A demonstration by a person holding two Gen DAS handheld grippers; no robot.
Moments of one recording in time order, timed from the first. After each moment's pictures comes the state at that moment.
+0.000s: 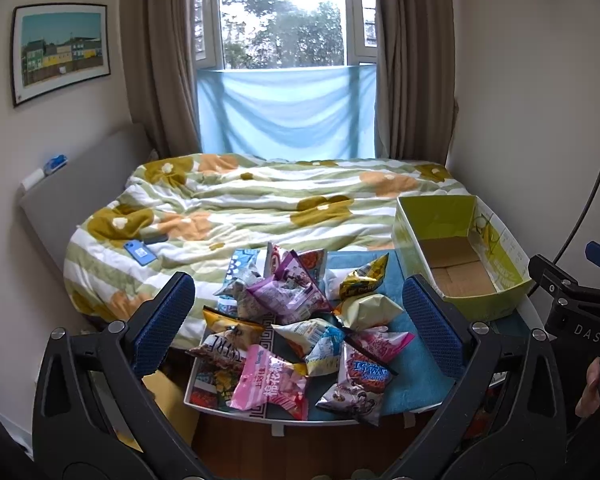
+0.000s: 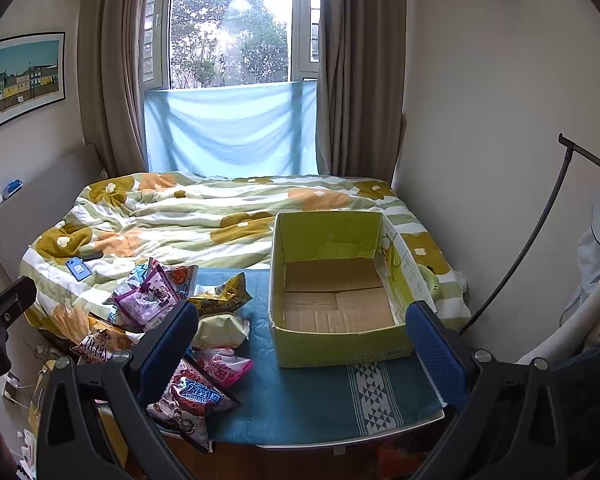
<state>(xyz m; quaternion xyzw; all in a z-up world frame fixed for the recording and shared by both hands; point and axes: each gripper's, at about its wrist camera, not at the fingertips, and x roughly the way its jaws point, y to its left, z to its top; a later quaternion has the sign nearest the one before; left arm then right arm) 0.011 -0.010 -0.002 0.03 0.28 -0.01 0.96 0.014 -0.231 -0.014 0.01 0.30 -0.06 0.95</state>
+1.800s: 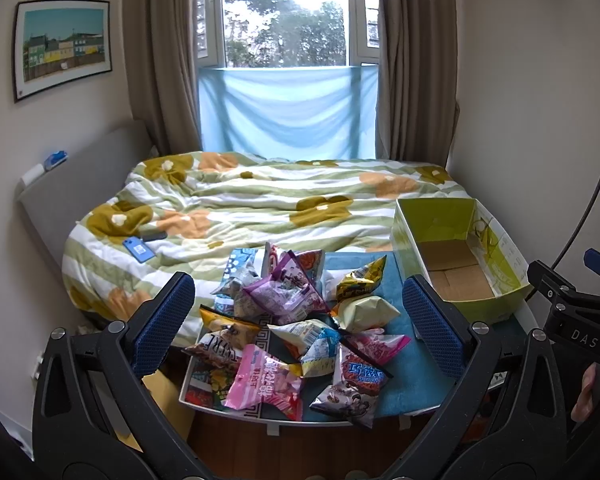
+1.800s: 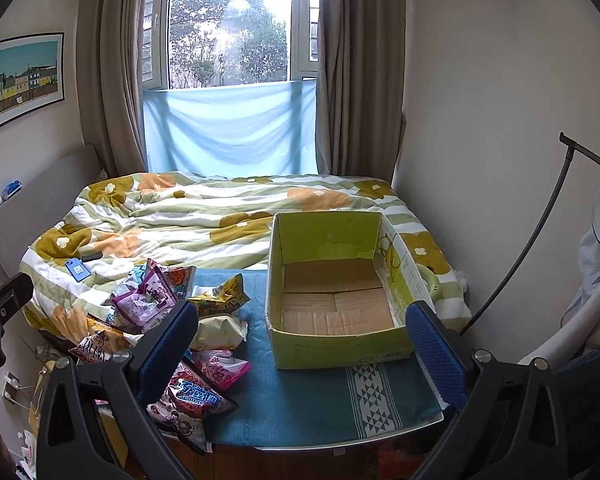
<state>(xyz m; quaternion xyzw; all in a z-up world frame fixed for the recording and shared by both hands) 0.012 -0.012 -0.002 0.02 0.27 0.00 0.96 0.023 -0.230 -0.016 0.01 0.30 -0.05 0.95</state>
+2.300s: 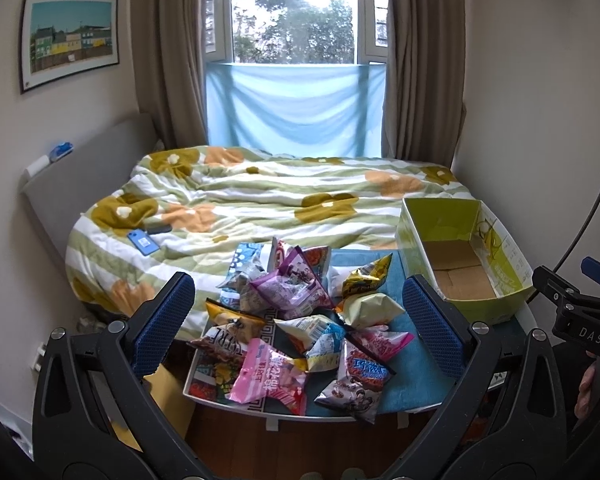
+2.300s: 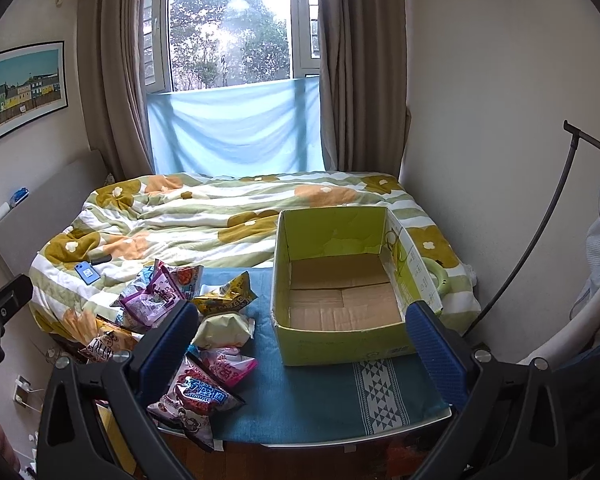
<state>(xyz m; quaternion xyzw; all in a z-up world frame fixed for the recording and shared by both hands) 0.007 -0.002 -0.001 0.01 0.29 0.01 0.96 0.022 -0.236 -0.015 0.03 0.31 -0.04 0.95</state>
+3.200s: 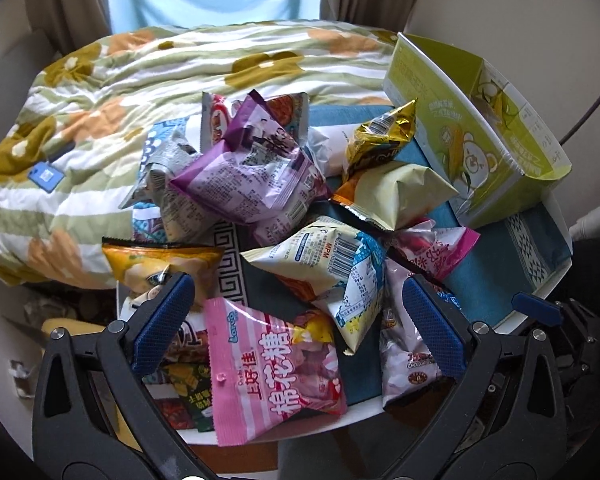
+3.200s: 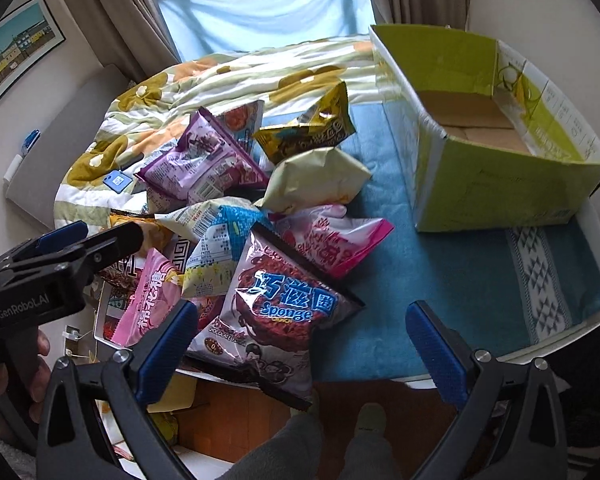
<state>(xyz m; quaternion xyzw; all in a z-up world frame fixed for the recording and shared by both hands) 0.163 0.035 -0.192 0.04 0.50 -0.15 0.85 0.084 -0.142 -0.190 0.11 0.52 0.05 0.85</state>
